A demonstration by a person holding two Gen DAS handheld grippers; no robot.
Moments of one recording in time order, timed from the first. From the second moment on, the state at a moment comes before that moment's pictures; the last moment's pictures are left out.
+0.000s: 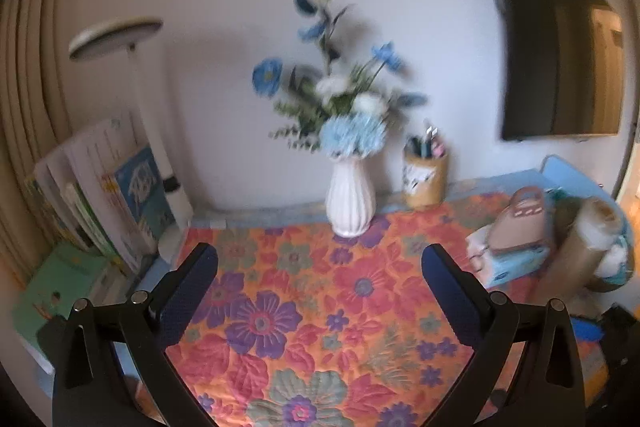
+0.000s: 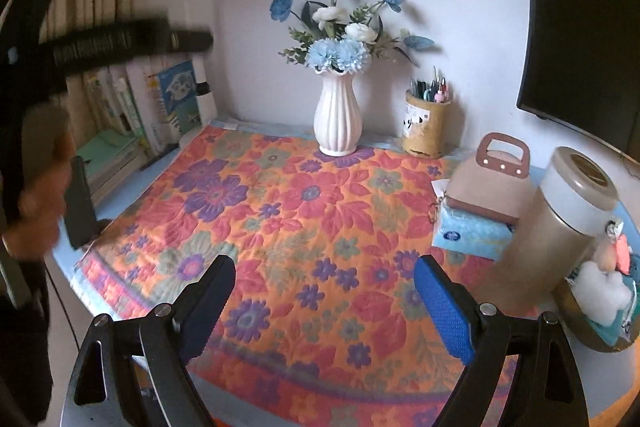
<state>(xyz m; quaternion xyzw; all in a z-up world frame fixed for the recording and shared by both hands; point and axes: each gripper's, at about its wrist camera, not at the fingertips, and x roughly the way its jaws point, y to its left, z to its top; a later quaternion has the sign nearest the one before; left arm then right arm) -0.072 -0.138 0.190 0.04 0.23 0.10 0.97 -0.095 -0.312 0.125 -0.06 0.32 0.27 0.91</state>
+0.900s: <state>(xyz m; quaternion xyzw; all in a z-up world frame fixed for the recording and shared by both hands) -0.013 -0.094 0.022 -0.04 0.33 0.14 0.93 0.038 -0.263 0.006 -0.03 0.41 0.15 0.90</state>
